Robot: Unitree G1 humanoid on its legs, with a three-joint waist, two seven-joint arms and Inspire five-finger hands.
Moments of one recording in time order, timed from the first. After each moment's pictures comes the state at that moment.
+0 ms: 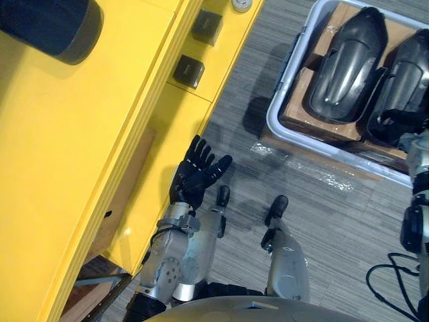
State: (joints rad) left arm 0.13 0.05 -0.28 -0.02 -0.70 -0.14 0.03; right arm -0.89 -0.84 -0.15 1.11 0.10 0.25 -0.35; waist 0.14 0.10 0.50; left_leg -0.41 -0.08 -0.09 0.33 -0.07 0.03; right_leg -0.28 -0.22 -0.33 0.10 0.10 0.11
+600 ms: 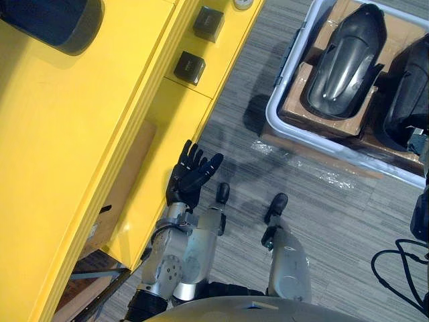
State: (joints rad) left arm 0.13 0.05 -0.25 -0.02 -0.74 -0.15 0.08; right arm -0.96 -0.86 -0.14 1.21 0.17 0.41 -0.30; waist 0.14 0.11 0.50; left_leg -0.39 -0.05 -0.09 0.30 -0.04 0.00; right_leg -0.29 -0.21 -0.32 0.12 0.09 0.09
